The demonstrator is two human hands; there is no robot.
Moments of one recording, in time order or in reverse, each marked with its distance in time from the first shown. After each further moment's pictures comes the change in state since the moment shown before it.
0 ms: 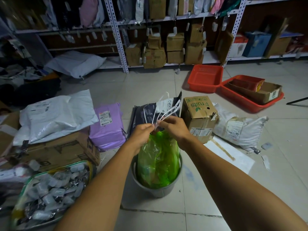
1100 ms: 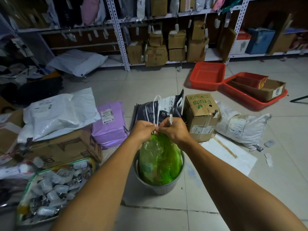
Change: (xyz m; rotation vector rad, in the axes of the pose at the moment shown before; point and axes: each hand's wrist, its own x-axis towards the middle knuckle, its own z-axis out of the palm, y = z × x) left_hand 0.005 0.003 -0.003 0.130 0.102 -0.045; right_hand 0.000 0.021 0.008 -0.122 -0.024 -0.115
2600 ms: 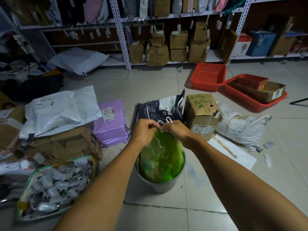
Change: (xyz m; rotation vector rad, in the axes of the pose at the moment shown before) left_hand -0.015 -0.009 -0.002 0.192 0.094 0.267; right_hand -0.002 -0.008 -0.006 -0.045 -0.189 0.256
